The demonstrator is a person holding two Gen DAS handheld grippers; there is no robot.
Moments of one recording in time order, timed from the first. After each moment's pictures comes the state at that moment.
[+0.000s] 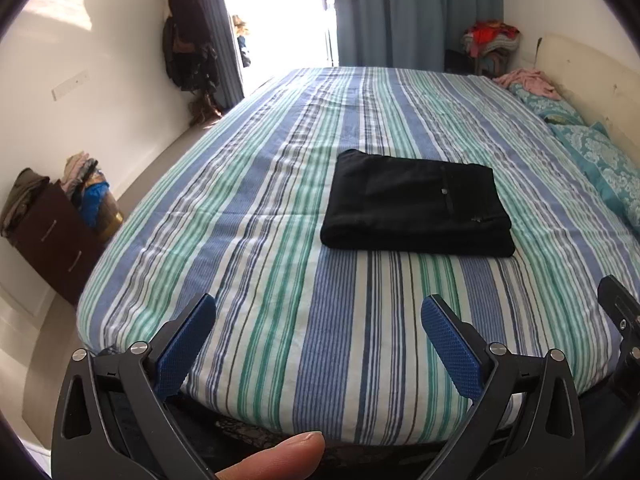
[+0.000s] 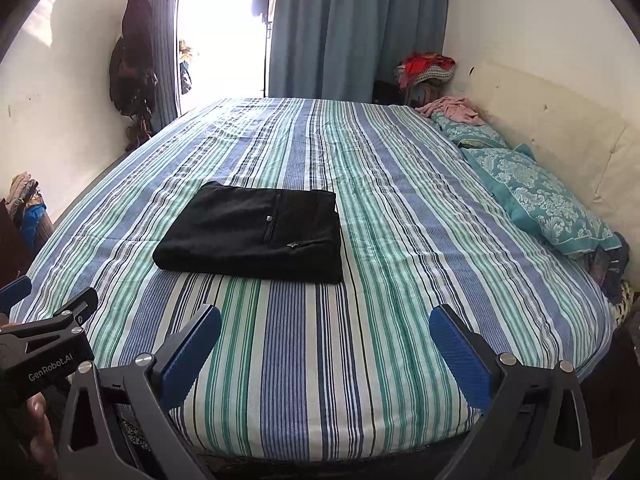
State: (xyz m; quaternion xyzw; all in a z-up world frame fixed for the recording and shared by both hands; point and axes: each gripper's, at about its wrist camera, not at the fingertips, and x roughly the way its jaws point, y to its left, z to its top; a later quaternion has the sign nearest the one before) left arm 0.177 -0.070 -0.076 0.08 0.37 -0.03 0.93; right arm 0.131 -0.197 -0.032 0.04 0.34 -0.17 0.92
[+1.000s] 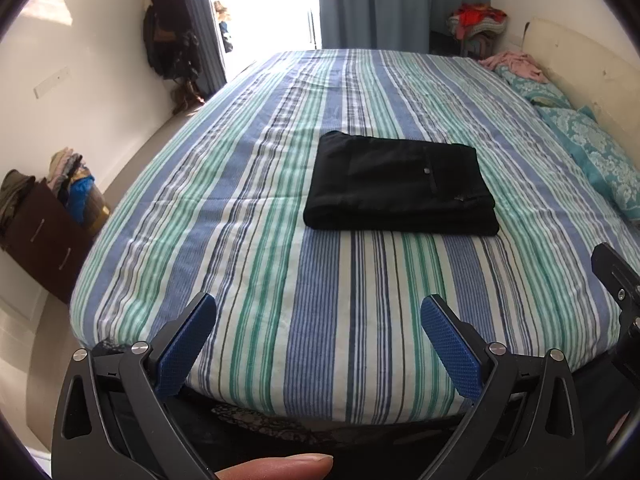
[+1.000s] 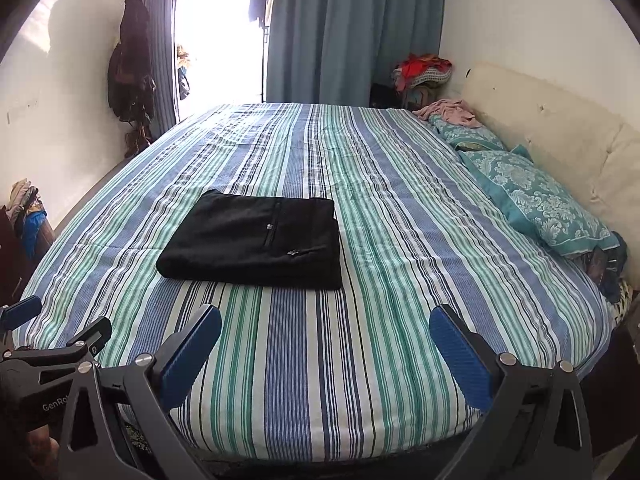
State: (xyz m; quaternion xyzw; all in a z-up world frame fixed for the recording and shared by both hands) left arm 0.173 -0.074 -0.074 0.08 0.40 -0.06 0.91; right arm 0.128 -0.199 -0.021 0.04 0.33 -0.17 0.93
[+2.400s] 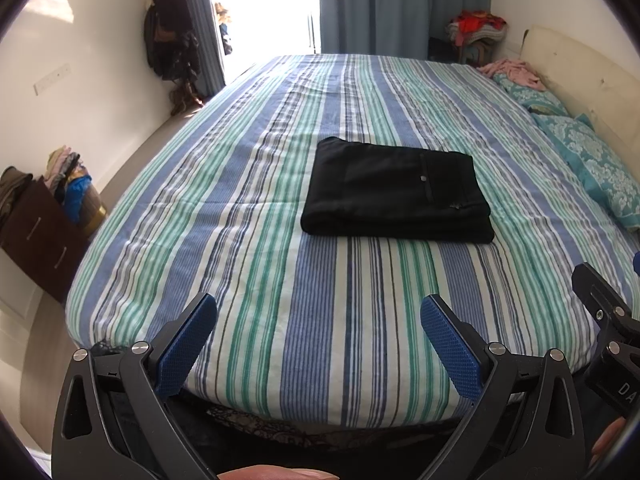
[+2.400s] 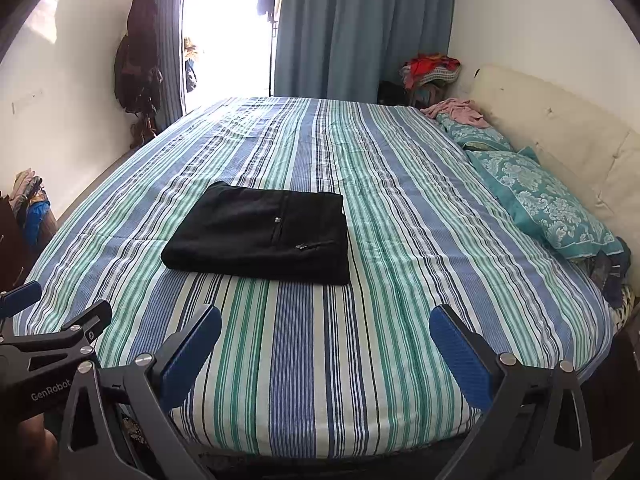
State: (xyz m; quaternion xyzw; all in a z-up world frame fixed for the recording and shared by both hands) left arm 0.174 -0.072 -0.070 0.07 0.40 -0.07 0.91; right arm 0.133 -0.192 -0.026 0.04 0.34 -0.16 0.92
